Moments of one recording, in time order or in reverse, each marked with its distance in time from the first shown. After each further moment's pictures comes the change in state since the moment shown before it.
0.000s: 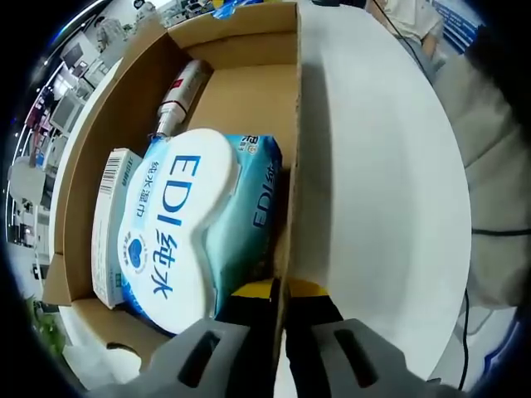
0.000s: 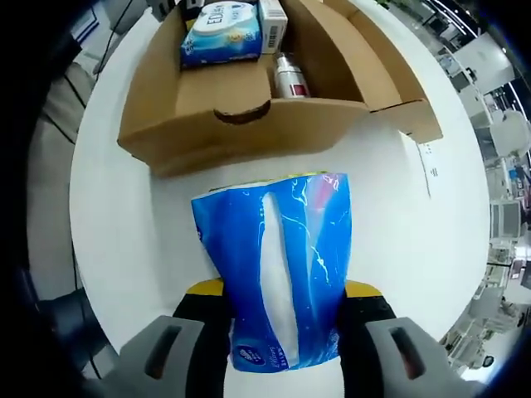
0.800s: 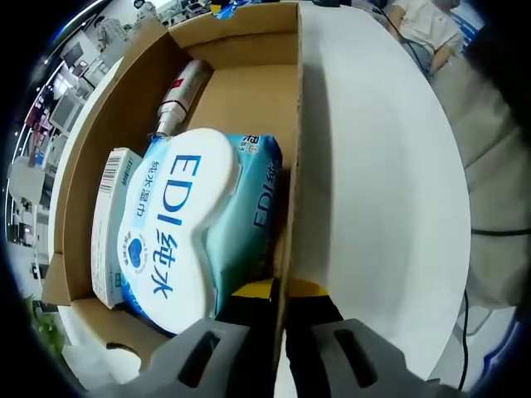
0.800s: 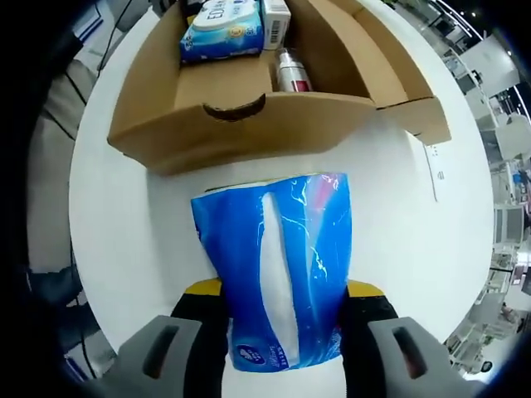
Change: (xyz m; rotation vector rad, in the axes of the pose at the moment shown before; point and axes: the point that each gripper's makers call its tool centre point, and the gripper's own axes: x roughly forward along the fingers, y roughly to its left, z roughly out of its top) left arm 0.000 0.000 0.000 -0.004 -0.003 -0.005; right arm 0.008 0.000 0.001 -0.015 0.006 0.028
